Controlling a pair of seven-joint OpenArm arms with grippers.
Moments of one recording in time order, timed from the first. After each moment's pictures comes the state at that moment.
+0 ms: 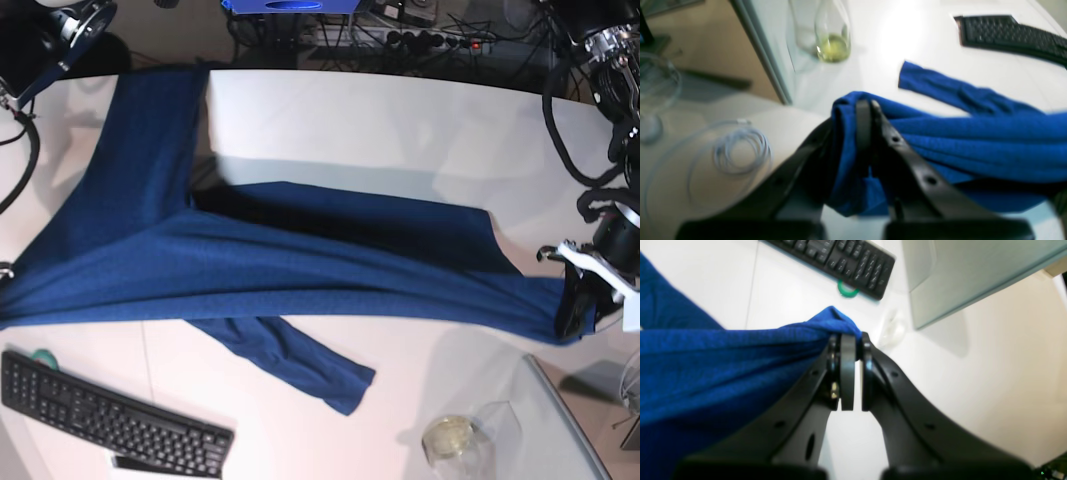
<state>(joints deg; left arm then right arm) 6.7 -20.3 -29.7 111.2 -34.8 -27.3 43.0 7.8 9.3 40.7 114.4 7.8 40.5 -64.8</state>
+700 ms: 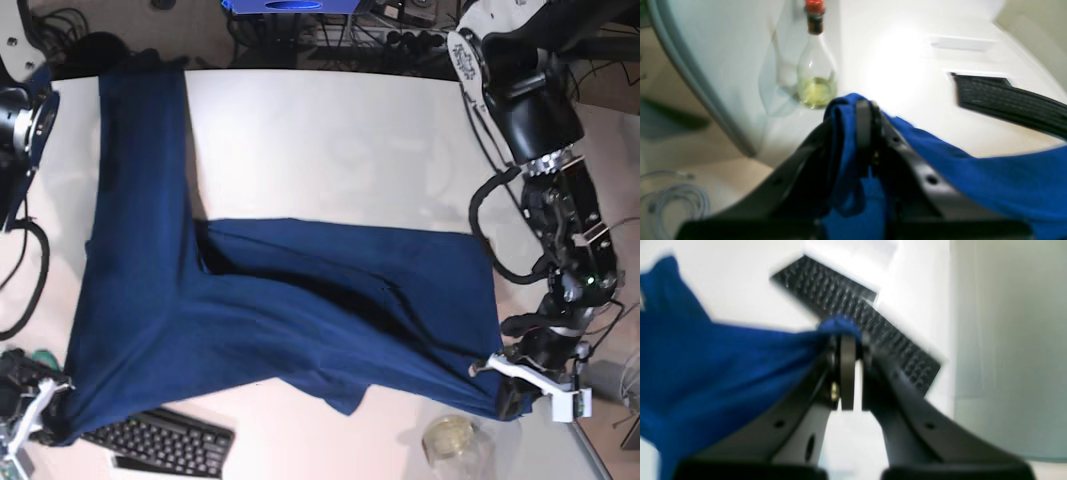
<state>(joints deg) -17.1 -6.2 -23.6 84.6 -13.2 -25.3 31.7 29.2 18.6 15.7 77.8 7.1 40.7 -46.3</state>
